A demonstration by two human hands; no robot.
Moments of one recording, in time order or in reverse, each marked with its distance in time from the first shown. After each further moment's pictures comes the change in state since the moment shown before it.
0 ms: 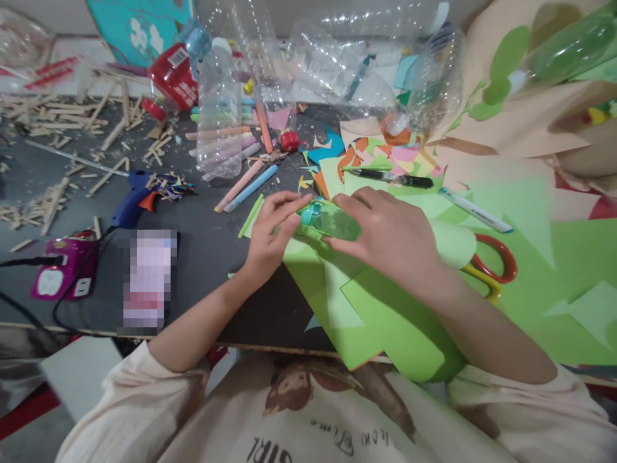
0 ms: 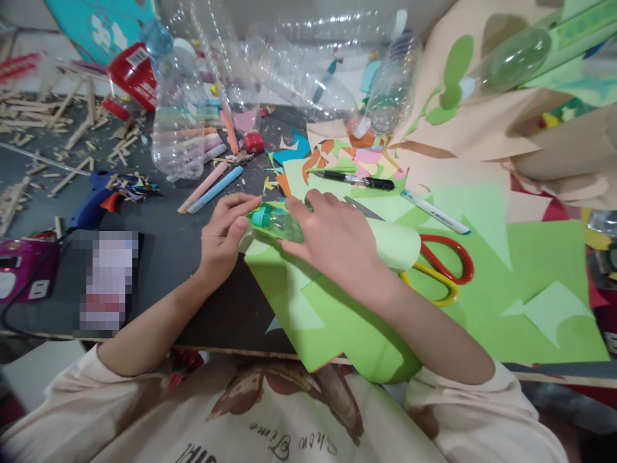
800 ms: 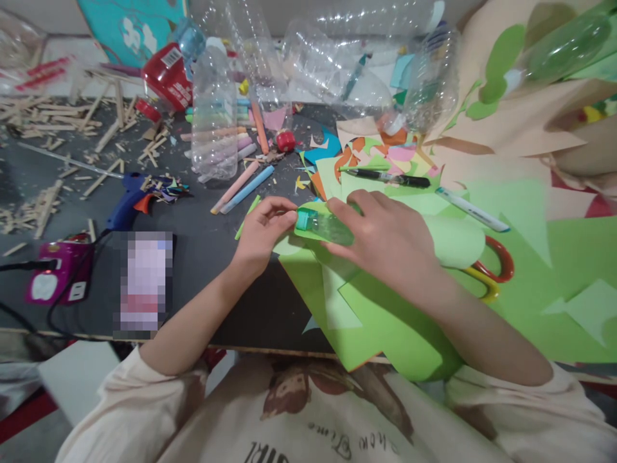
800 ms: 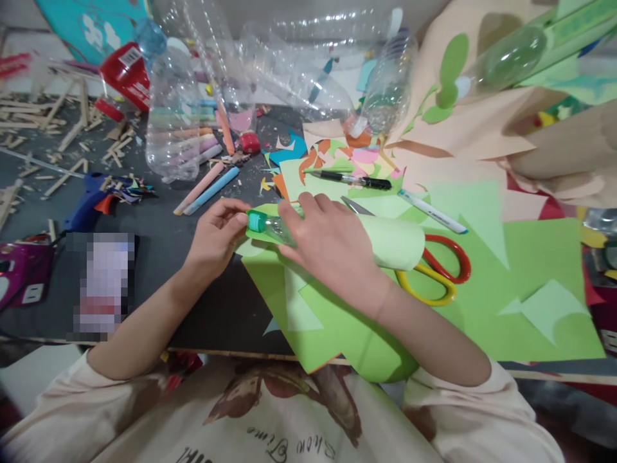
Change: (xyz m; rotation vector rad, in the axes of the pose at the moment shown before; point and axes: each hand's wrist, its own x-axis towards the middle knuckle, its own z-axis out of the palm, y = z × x) left_hand 0.011 -0.001 0.004 -0.556 0.037 -0.502; right_hand -0.003 -0.004 -0.007 -0.055 -0.009 -0.069
